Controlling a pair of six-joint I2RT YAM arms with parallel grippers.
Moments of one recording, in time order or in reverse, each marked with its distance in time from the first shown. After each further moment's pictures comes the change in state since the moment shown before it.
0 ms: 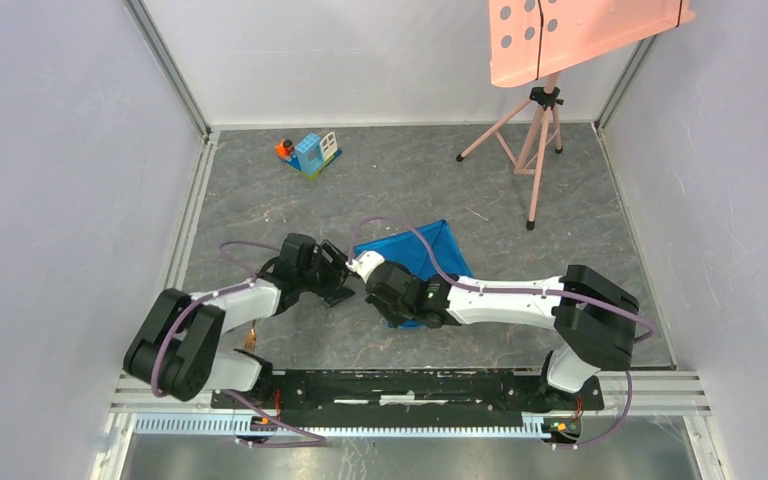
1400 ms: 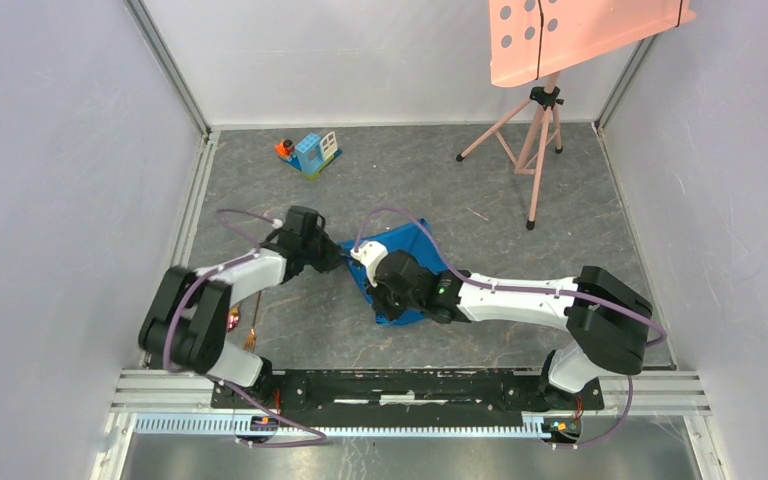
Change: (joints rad) left arm 0.019 0.241 0.269 -0.097 -0.179 0.095; right arm -0.050 -0.063 -0.056 0.142 -0.146 0.011
